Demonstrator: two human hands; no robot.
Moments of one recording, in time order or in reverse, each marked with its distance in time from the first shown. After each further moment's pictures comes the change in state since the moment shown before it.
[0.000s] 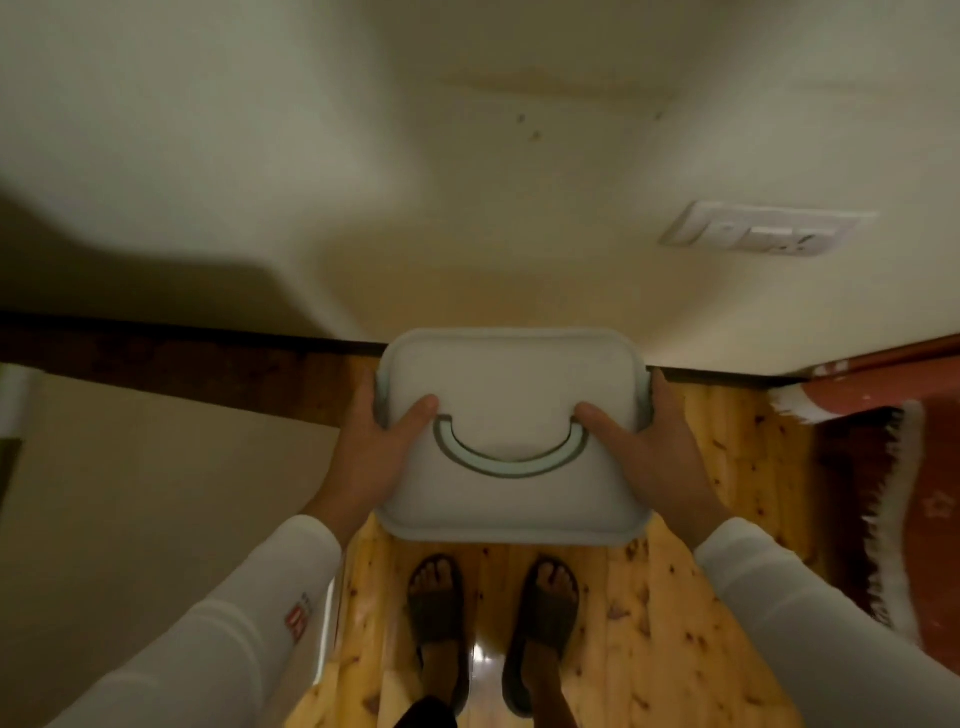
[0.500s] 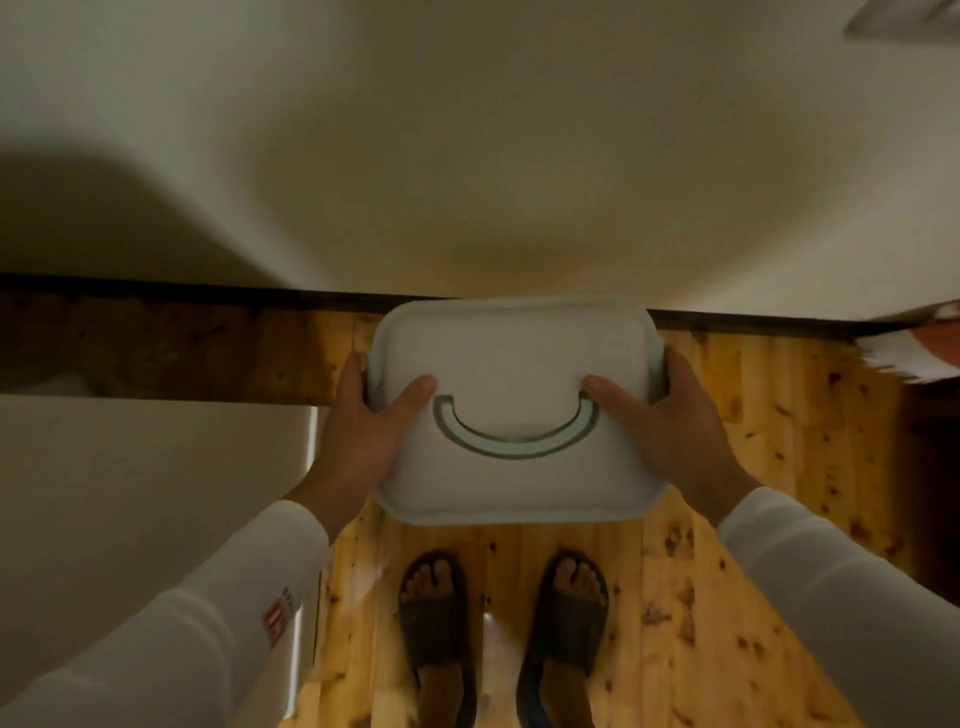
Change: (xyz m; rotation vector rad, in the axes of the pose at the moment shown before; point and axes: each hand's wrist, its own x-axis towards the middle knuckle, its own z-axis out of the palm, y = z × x) left_hand 0.106 -0.118 0.054 0.002 -0.002 -0.100; right_hand 0.099 0.118 0.076 -0.054 -0.011 0.098
